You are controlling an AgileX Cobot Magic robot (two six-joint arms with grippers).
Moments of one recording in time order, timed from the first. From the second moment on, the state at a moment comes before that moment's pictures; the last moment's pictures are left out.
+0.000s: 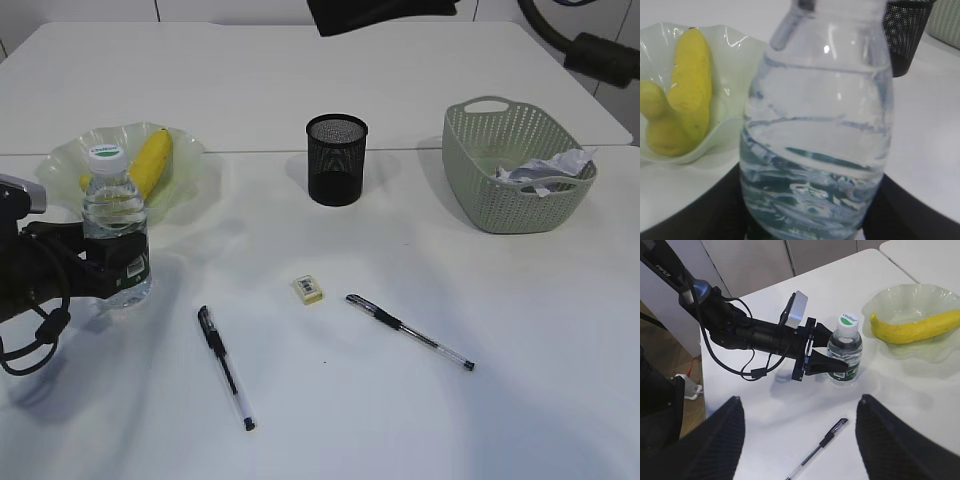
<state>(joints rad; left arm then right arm) -0.05 1.98 -0.54 0.45 -1.10 -0.20 0.25 1.65 -1.61 1.03 1.20 -1.13</state>
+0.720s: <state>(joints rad) -0.05 1.98 -0.53 0.46 -1.12 -0.20 0.25 1.65 -1.61 1.03 1.21 -1.13</state>
